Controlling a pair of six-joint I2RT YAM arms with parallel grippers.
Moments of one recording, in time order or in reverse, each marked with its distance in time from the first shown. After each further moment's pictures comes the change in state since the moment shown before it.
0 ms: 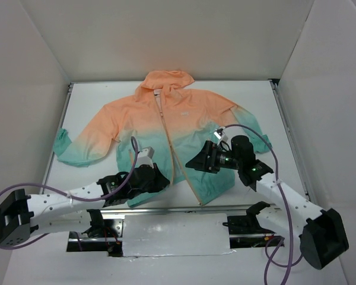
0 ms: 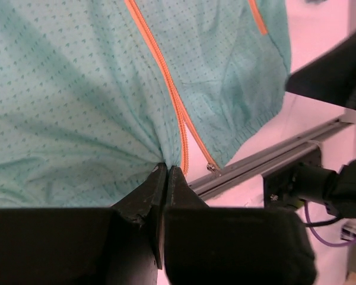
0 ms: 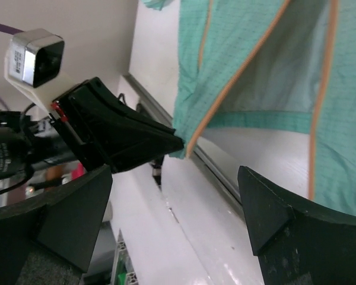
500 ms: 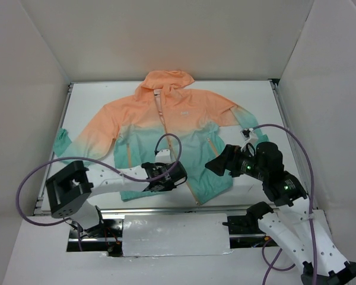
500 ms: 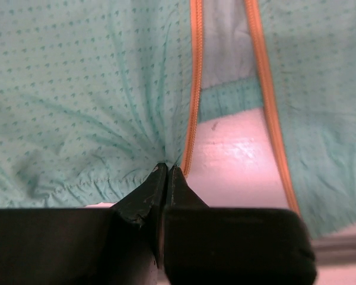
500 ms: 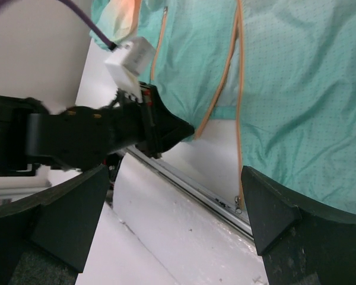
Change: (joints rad) left arm -0.015 0.554 0.326 -0.303 -0.113 -0.082; right arm -0.047 -0.343 0.249 -0.588 0.275 -0.240
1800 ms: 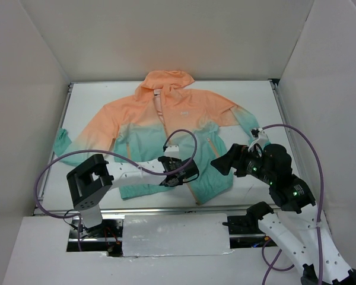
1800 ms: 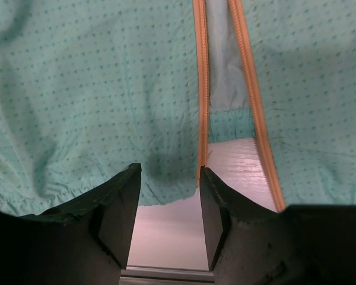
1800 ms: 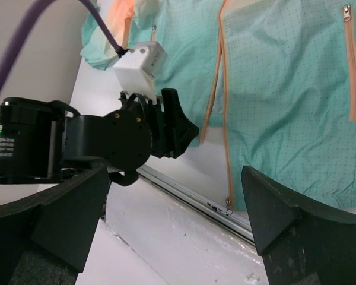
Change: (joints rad) left arm -0.006 0.137 0.211 -0.191 -0.107 -0.003; right arm 0.000 -0.031 0.060 -0.068 0.086 -0.006
